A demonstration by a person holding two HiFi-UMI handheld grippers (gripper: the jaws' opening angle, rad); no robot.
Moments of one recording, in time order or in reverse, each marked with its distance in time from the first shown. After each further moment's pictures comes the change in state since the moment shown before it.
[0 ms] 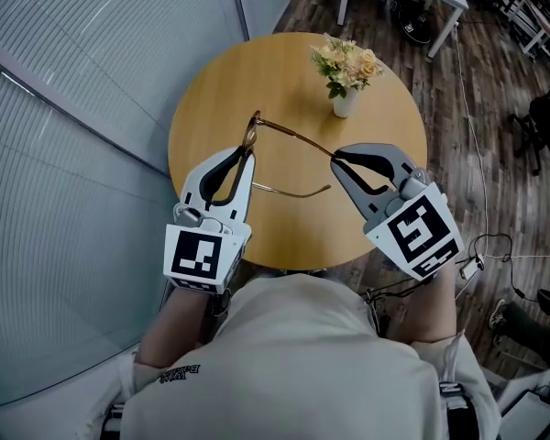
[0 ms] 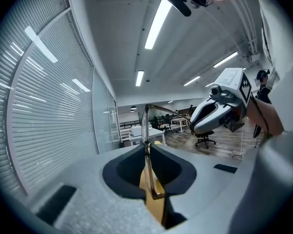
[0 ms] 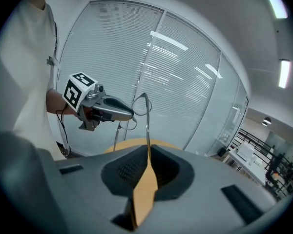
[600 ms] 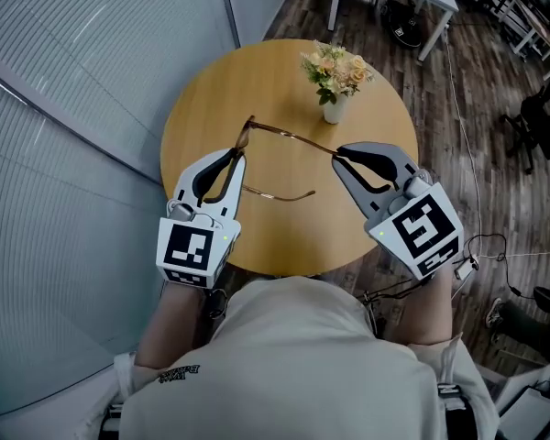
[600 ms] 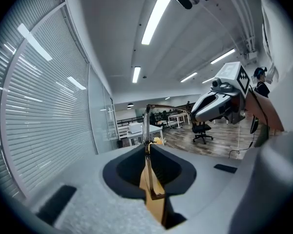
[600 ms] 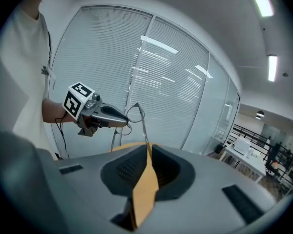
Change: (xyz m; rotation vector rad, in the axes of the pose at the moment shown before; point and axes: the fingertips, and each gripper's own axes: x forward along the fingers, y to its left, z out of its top) left arm 0.010 0.007 -0.007 0.043 0.049 -0.037; right arm -0.015 -0.019 0.005 0.085 -0.050 -0.063
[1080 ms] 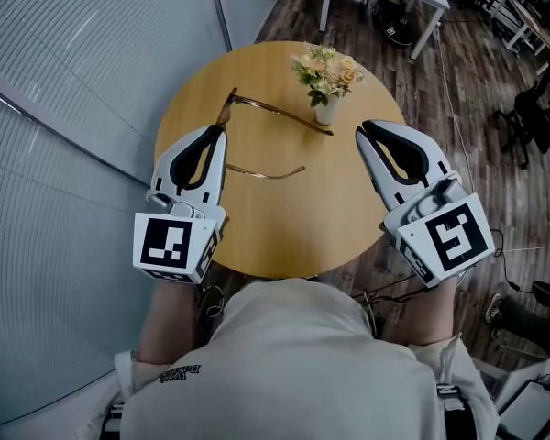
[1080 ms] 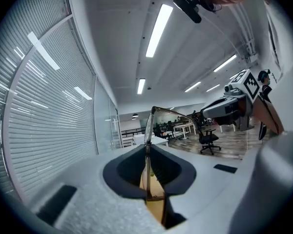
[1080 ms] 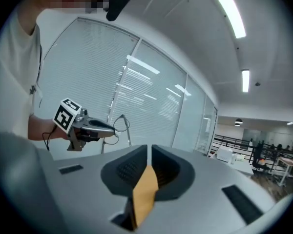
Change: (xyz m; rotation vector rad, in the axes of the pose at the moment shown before) left arm 0.005 0.028 0.051 -0.019 -0.143 0.071; right arm -0.046 -0.048 0.043 0.050 -0.218 -0.229
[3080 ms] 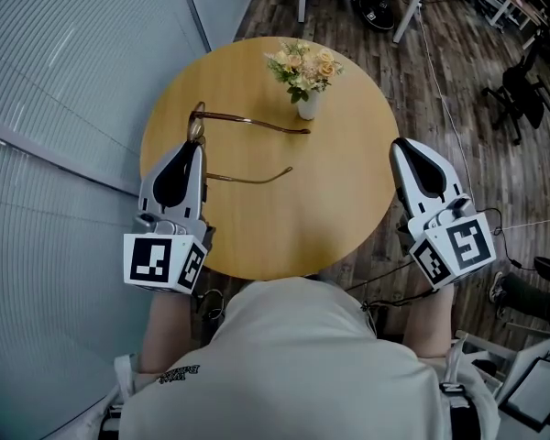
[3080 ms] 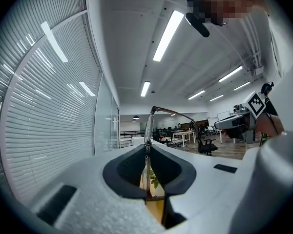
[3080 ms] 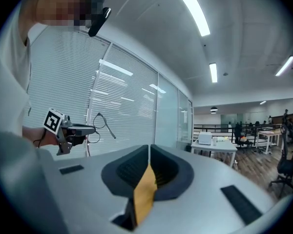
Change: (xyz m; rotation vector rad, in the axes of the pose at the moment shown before) left arm 0.009 0.001 -0.019 -0.116 -0.047 -0.002; right arm -0.058 -0.059 -0.070 0.238 -0.009 -0.246
